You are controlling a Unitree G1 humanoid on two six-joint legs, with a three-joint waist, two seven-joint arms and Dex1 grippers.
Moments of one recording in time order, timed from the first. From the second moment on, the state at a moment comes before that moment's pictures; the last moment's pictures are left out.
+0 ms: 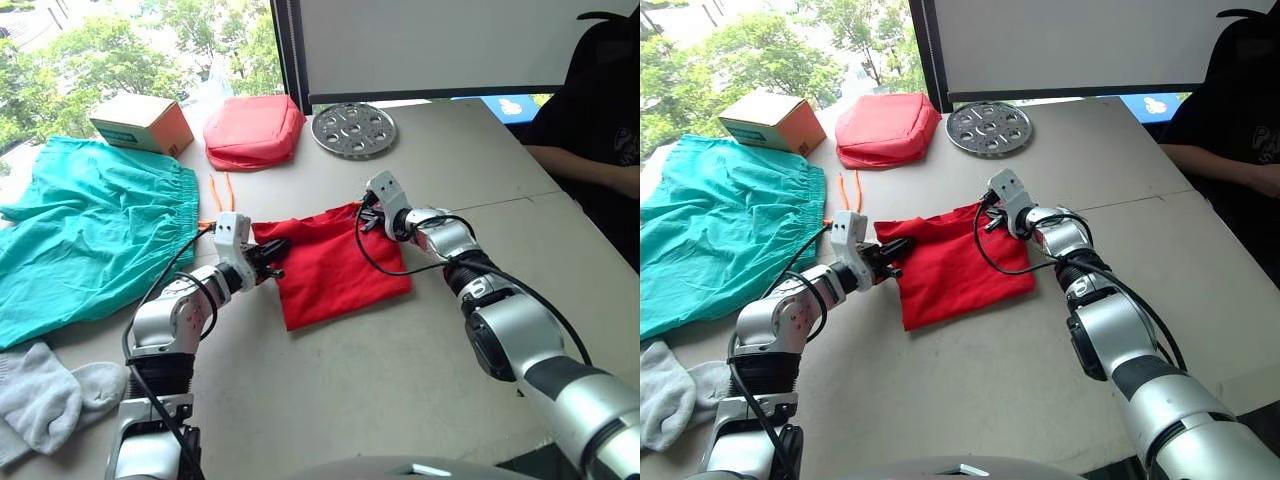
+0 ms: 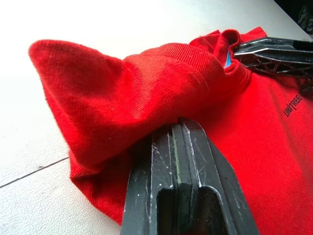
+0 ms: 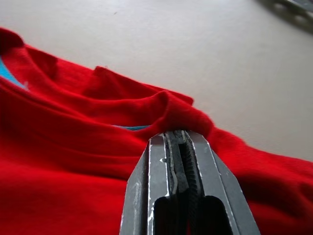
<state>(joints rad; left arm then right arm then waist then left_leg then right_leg) -0.33 0.44 0.19 0.07 -0.54 0.73 -0.54 -1.06 -0.08 0.13 1.10 0.00 0.12 0.48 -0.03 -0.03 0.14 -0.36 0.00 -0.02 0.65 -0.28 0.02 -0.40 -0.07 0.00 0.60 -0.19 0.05</state>
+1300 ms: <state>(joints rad) 0.51 0.76 0.54 -0.57 -0.76 0.59 -1.11 -0.27 -0.22 0.14 -0.24 0.31 0.87 0.43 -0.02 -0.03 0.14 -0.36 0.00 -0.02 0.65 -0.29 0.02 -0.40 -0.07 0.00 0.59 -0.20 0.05</state>
